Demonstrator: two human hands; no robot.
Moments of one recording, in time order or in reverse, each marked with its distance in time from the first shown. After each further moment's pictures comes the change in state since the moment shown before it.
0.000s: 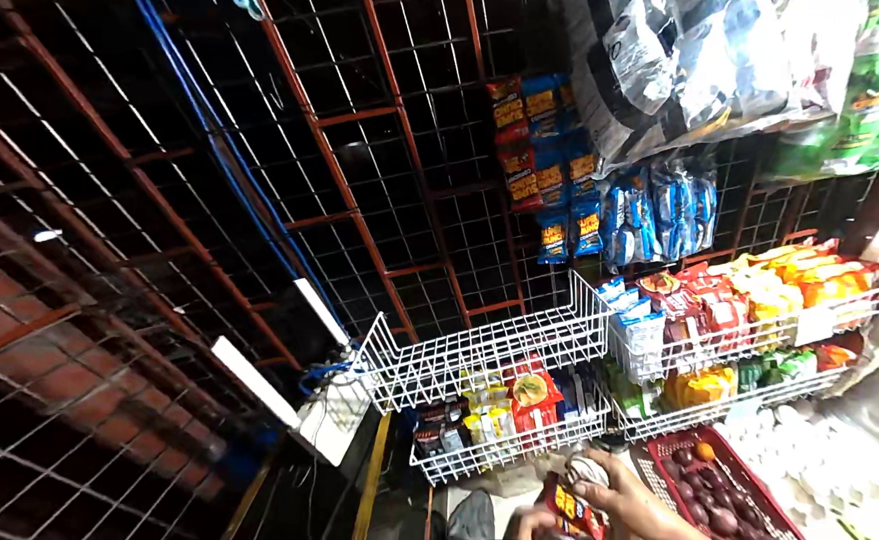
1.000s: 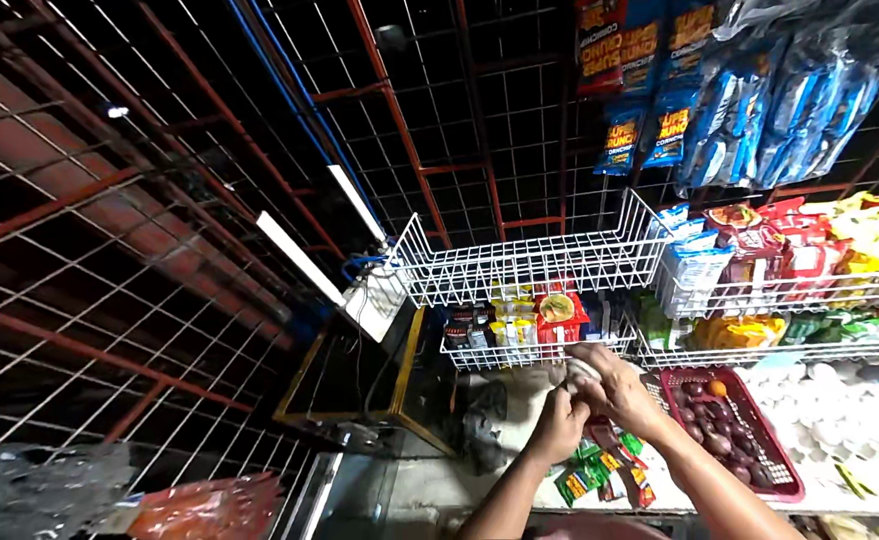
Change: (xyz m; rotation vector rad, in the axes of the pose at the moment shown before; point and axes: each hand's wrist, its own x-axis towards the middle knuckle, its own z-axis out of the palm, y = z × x) left_hand 0.061 0.035 0.029 -0.163 -0.061 -0.188; right_hand 0.033 -0.018 0.013 -0.568 0.123 -0.476
